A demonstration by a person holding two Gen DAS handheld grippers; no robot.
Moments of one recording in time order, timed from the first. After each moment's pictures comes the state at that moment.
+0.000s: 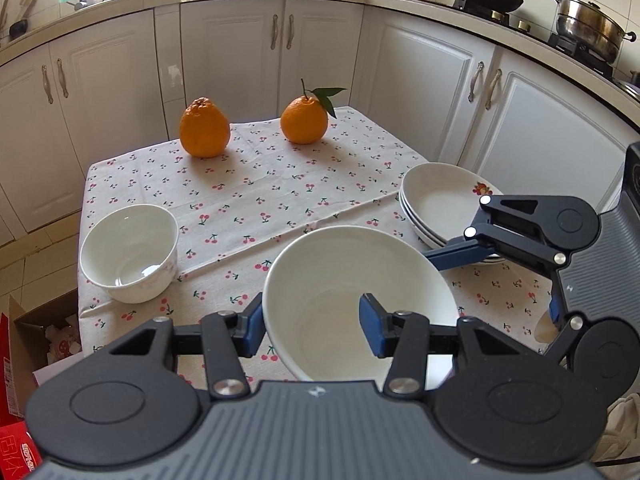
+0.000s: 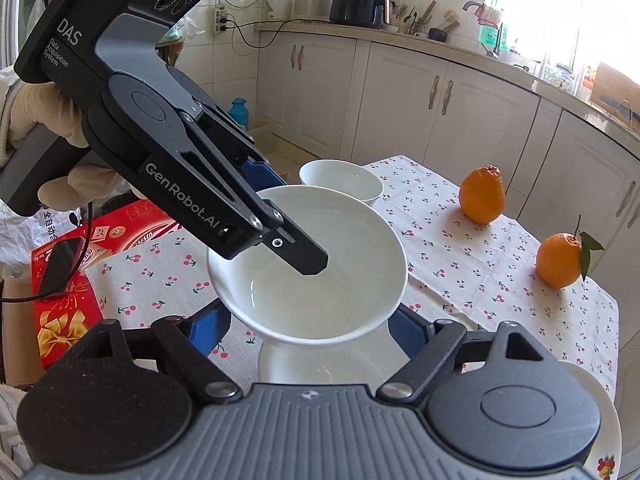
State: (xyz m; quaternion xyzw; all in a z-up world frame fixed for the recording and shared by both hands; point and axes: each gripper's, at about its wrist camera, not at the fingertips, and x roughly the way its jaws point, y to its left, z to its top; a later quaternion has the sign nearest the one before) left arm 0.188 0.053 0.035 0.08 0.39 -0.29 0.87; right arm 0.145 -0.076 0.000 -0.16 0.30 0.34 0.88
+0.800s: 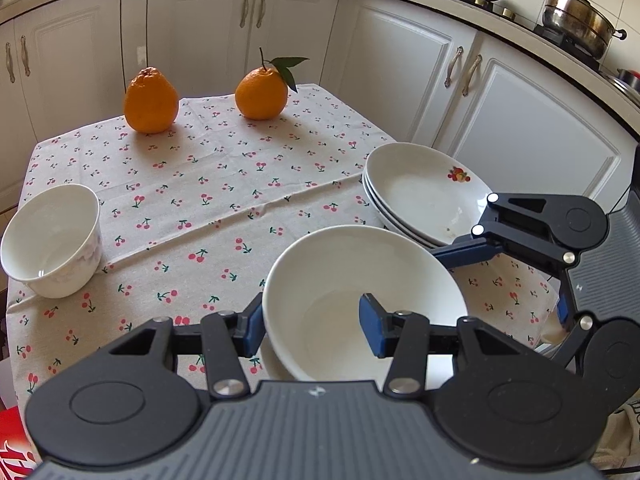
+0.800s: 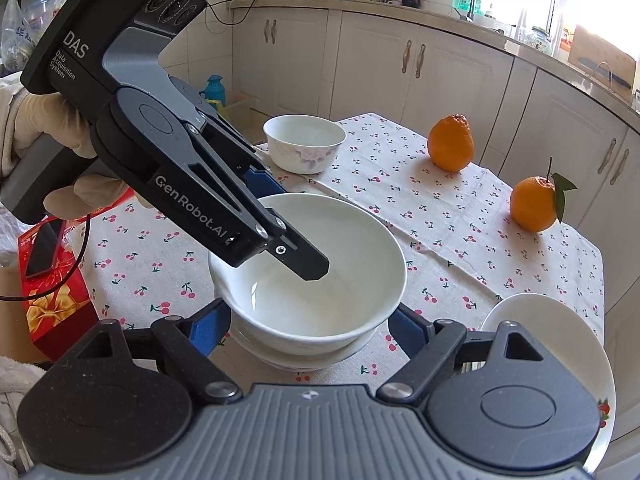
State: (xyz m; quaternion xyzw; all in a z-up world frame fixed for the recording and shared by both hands) left arm 0.200 0.018 -0.001 0.06 0.42 -0.33 0.85; right arm 0.142 -0.112 -0.018 -0.15 0.35 0.31 0.87
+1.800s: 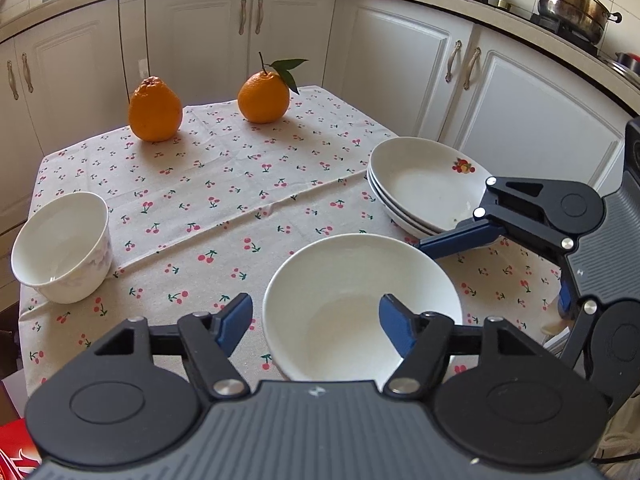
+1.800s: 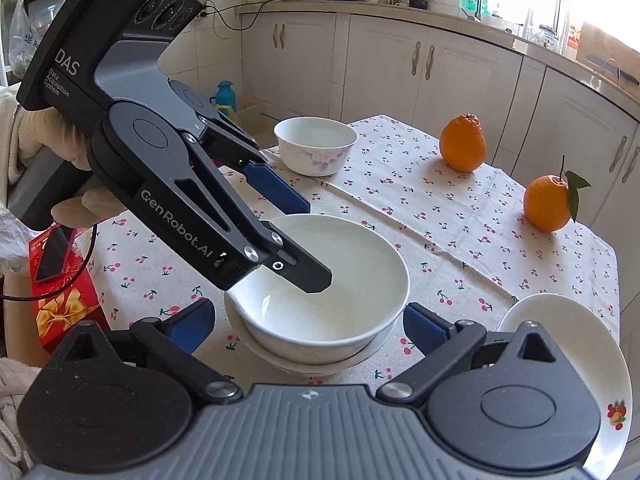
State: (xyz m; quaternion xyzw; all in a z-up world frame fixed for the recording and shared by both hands) left arm 0.191 0.020 -0.001 0.09 0.40 -0.32 0.86; right arm 0.144 -0.110 -0.024 -0.14 0.34 0.32 0.87
